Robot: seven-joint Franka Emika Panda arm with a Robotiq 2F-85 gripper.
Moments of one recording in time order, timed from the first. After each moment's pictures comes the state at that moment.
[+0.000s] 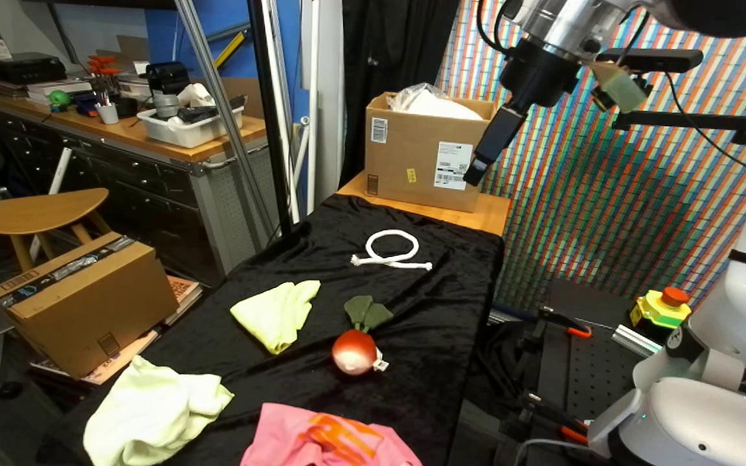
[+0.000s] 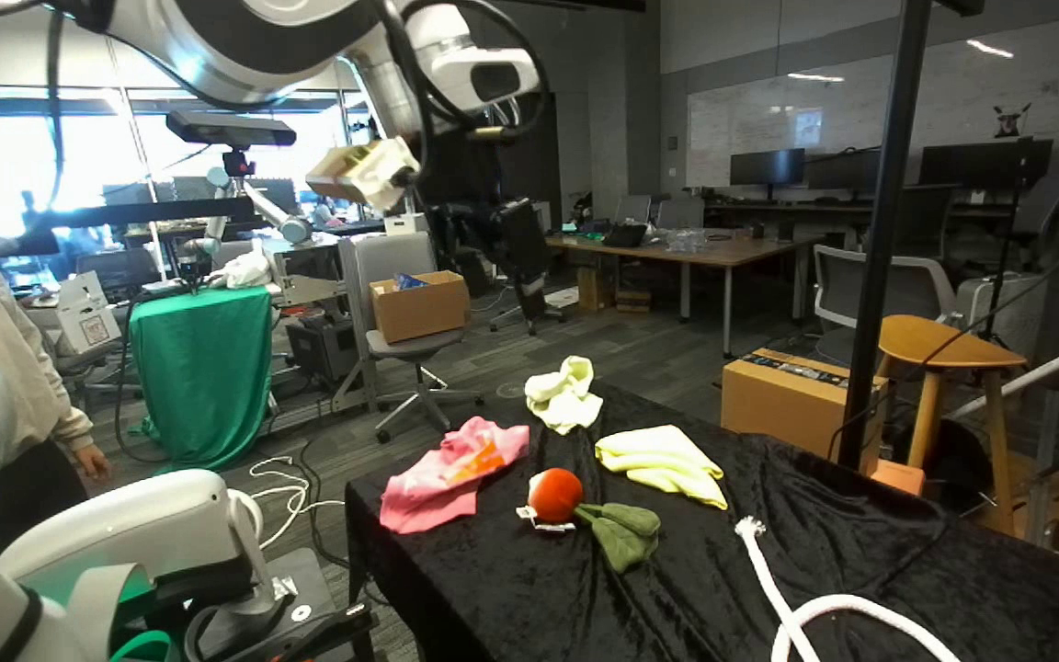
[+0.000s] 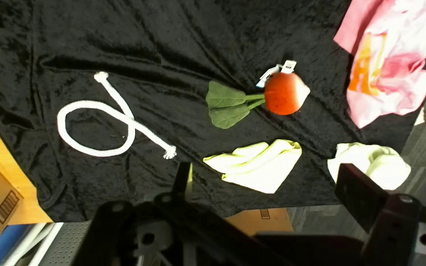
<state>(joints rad) 0.07 -0.76 0.08 -2.72 0.06 2.29 0.04</state>
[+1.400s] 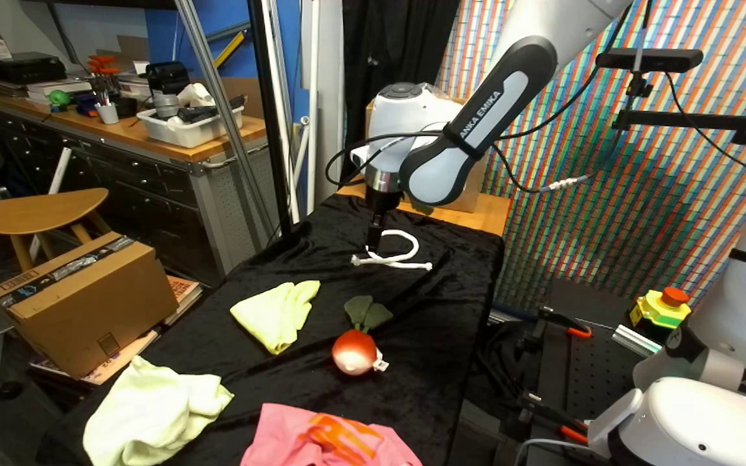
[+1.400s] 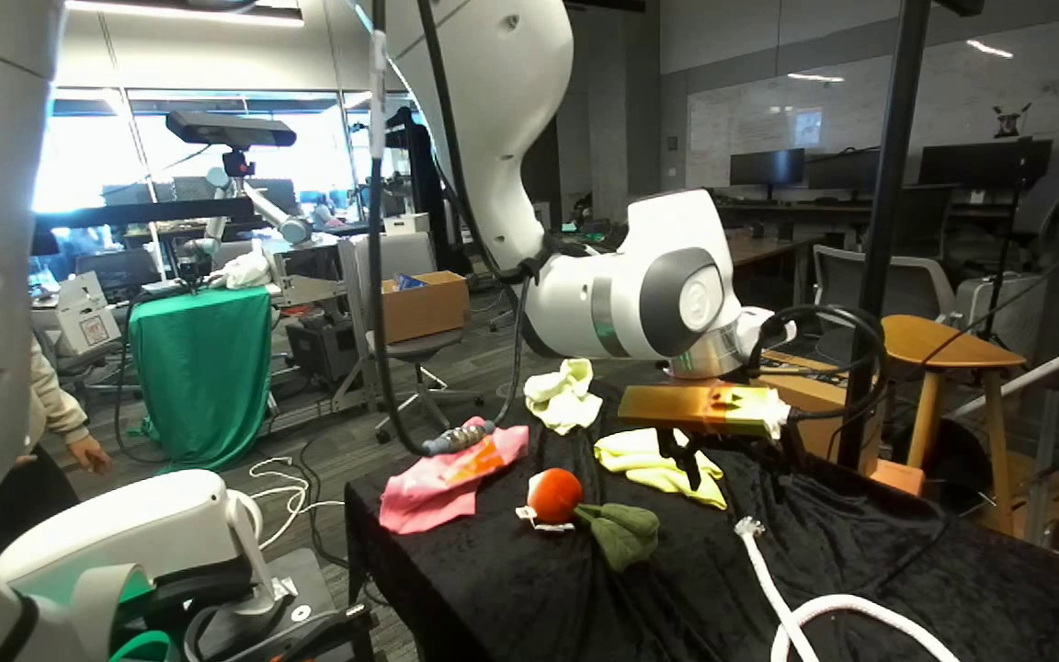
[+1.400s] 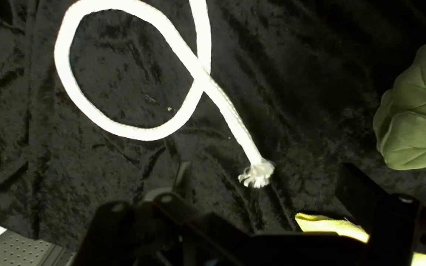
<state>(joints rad) -0.01 0.39 -0.05 -2.17 -0.34 2.75 -0.13</state>
